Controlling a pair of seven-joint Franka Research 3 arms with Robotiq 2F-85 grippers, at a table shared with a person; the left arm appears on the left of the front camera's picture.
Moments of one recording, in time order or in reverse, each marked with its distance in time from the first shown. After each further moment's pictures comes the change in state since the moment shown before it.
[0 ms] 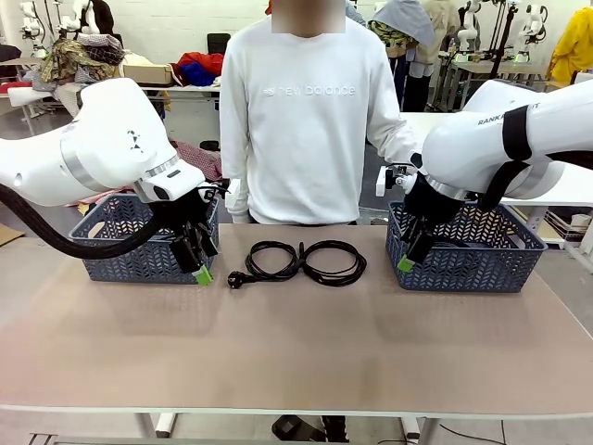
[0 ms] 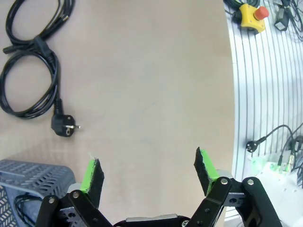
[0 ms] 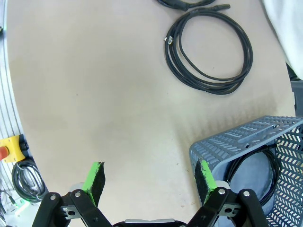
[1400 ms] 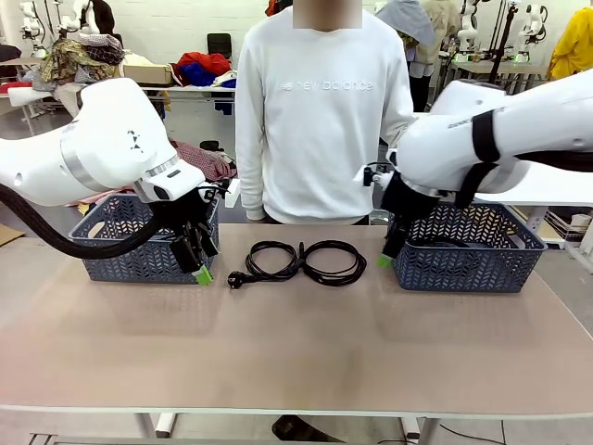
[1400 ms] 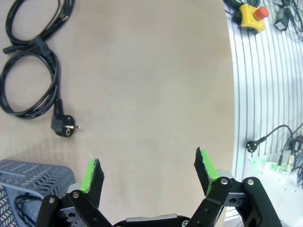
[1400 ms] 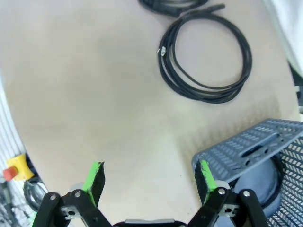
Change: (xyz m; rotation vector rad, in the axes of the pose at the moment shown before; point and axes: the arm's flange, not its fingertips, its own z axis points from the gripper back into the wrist) left arm 0.000 0.000 0.000 0.000 0.000 -0.001; right arm 0.044 -0.004 -0.017 -0.006 0.047 -0.108
